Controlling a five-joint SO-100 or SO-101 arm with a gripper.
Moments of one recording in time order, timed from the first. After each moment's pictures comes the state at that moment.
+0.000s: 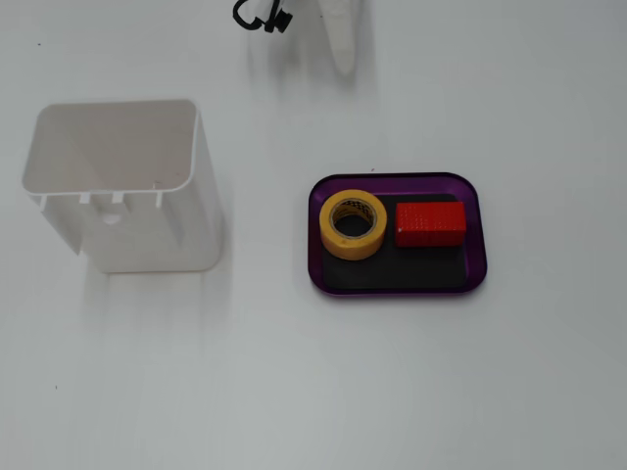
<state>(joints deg) -6.3 192.1 174.6 67.6 5.2</state>
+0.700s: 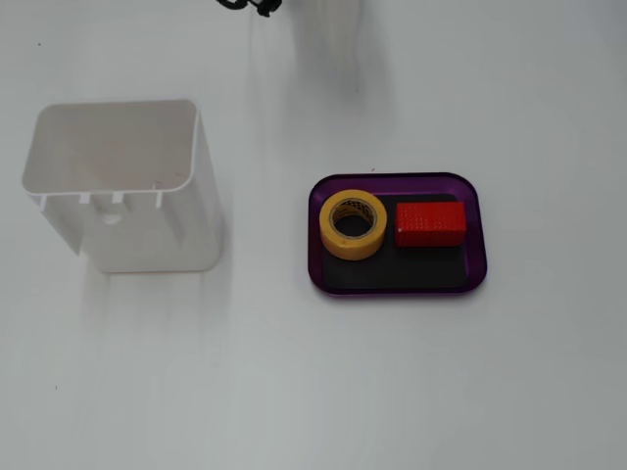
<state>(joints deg) -3.9 136.4 127.3 69.6 -14.4</state>
